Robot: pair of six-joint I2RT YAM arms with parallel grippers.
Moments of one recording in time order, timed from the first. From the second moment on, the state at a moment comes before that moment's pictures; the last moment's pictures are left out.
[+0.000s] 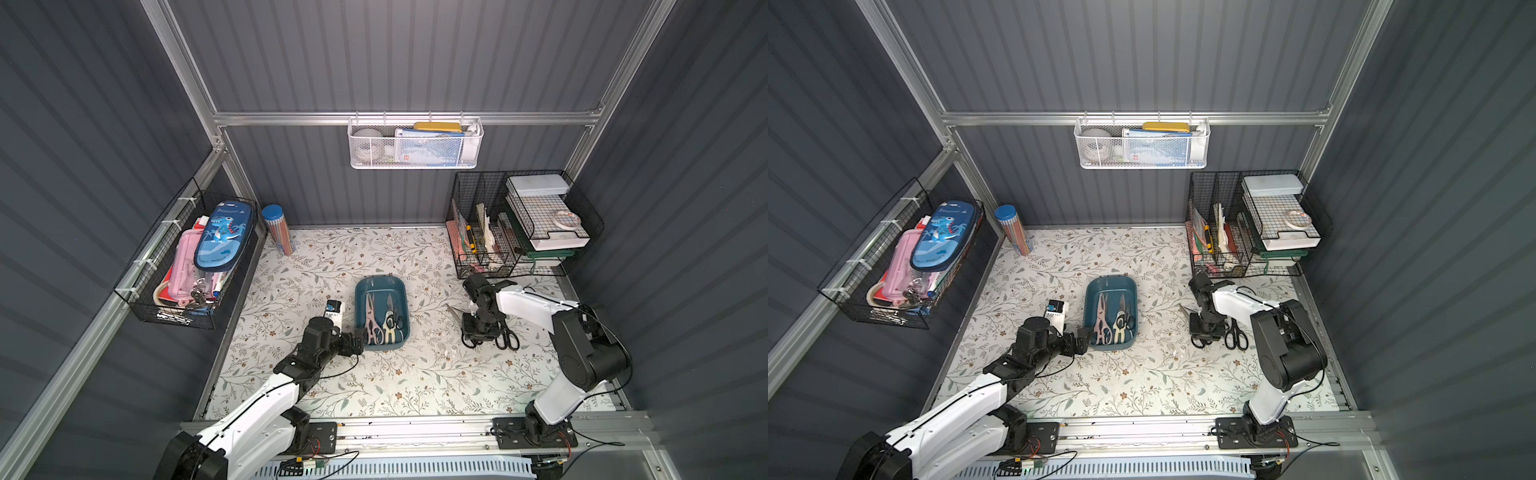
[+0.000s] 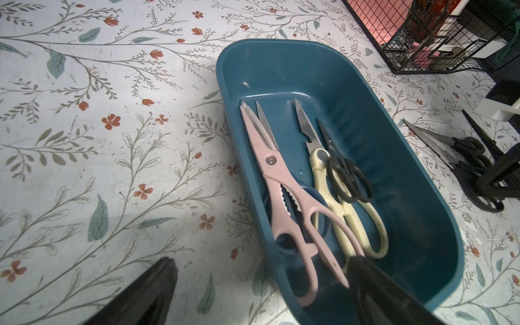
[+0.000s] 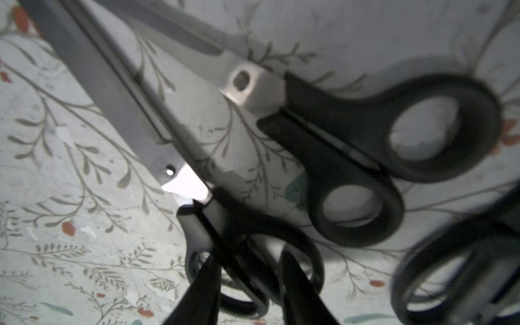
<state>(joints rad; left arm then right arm) -0.46 0.91 0.29 0.01 0.06 -0.24 0.37 1.69 0.97 -0.82 -0.07 0.44</state>
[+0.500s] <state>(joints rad) -0.46 0.93 0.31 0.01 0.06 -0.24 0.52 1.78 1.08 -0.87 0.02 0.48</state>
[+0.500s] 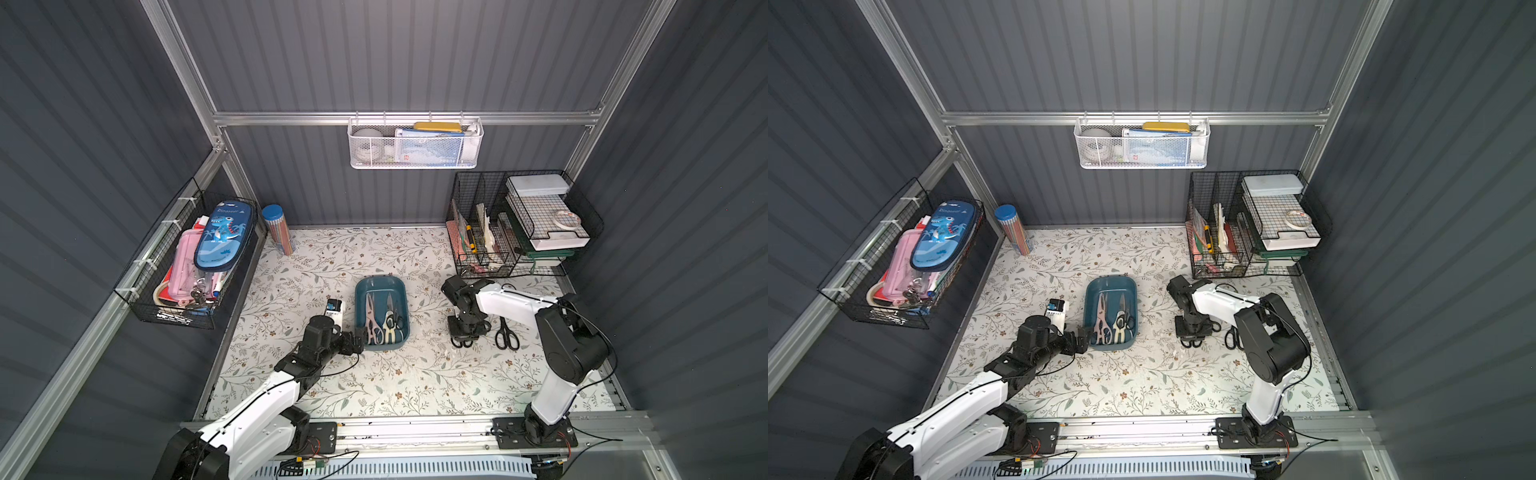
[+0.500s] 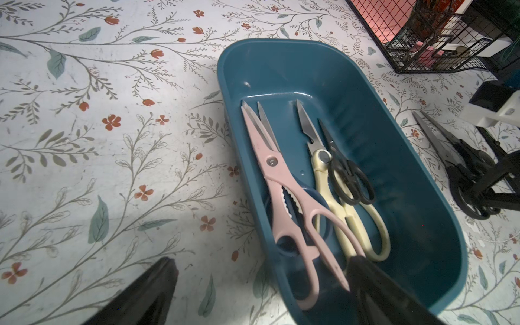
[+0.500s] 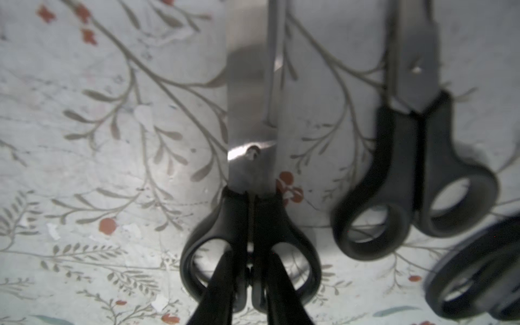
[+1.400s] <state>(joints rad) -0.46 0.78 0.29 0.01 0.05 -0.24 0.78 1.93 1.73 -1.03 -0.17 0.52</state>
